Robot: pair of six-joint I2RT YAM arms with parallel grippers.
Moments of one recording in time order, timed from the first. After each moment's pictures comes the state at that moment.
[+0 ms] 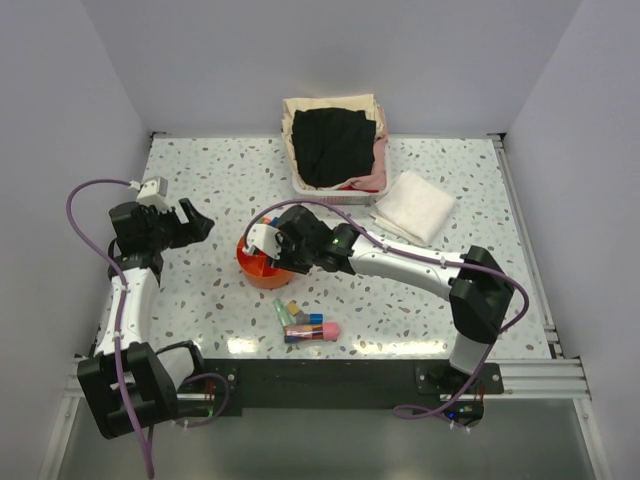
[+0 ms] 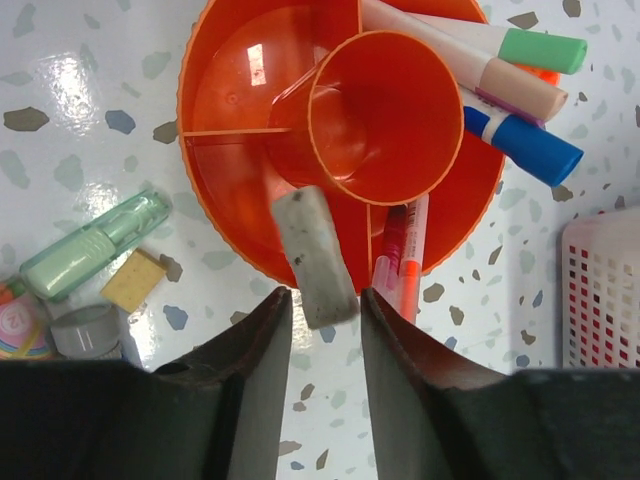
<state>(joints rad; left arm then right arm) 0.31 1.07 0.67 -0.15 0.53 -0.18 1.03 1.77 1.41 -0.45 0.01 -0.48</state>
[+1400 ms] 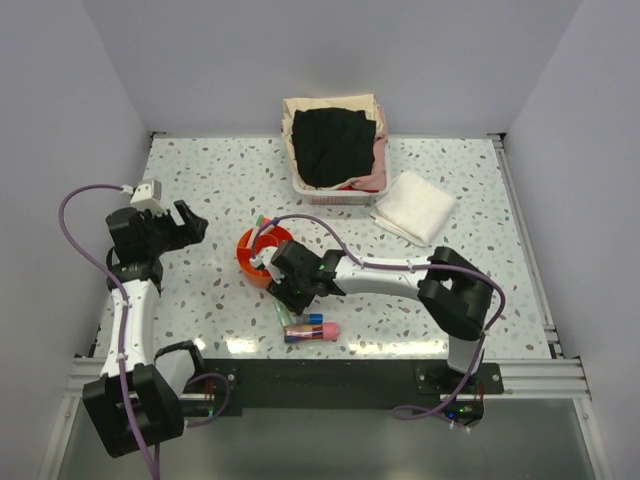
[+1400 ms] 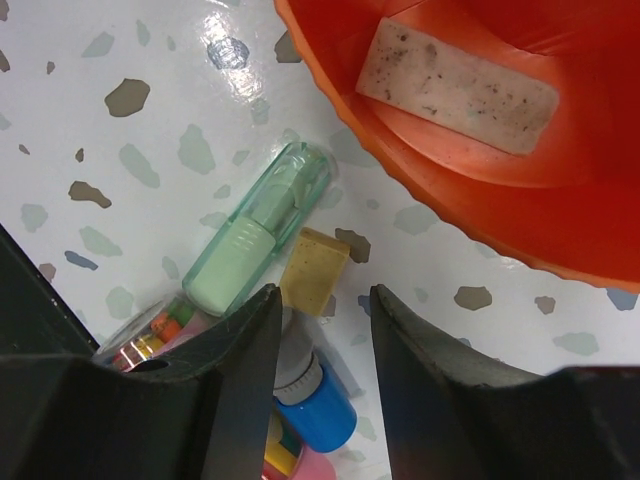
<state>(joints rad) 0.32 0.96 0.64 -0.15 0.44 -0.19 1.11 1.87 1.26 -0.41 -0.04 0.08</state>
